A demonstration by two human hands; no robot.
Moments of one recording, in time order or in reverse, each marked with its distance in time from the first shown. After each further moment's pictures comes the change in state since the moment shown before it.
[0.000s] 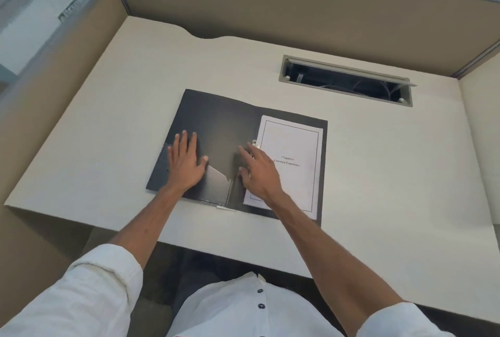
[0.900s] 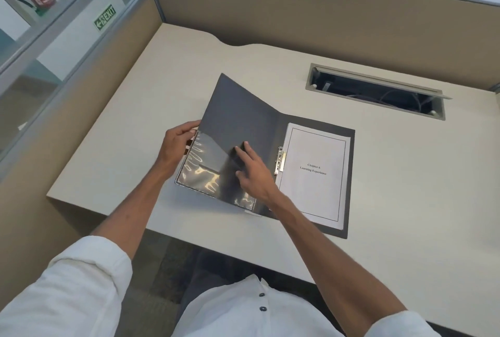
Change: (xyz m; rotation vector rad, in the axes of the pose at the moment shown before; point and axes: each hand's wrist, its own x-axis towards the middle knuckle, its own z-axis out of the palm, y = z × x) left_hand 0.006 -0.048 -0.103 -0.942 0.062 -0.143; right_hand 0.024 -0.068 0.014 0.350 -0.105 -0.055
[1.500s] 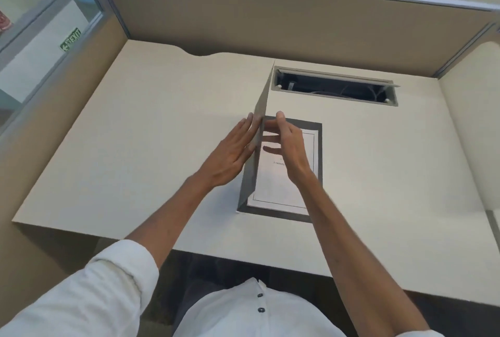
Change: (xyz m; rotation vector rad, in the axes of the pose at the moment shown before) left_hand -0.052 0.030 0.153 0.578 -0.449 0.754; right_hand -0.060 0.010 -0.132 0.822 0.490 0.159
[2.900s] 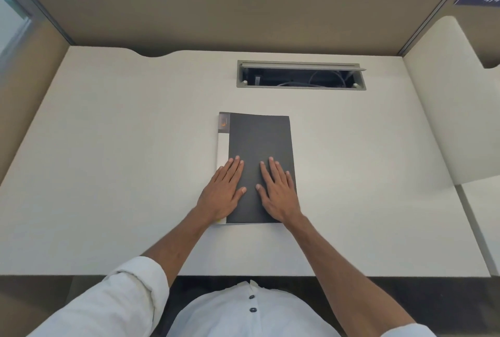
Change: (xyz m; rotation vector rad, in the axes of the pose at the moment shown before) left_hand 0.005 -0.019 0.107 0.464 -0.359 -0.170; right_hand -0.025 0.138 -0.074 -1.267 -0.152 -0.005
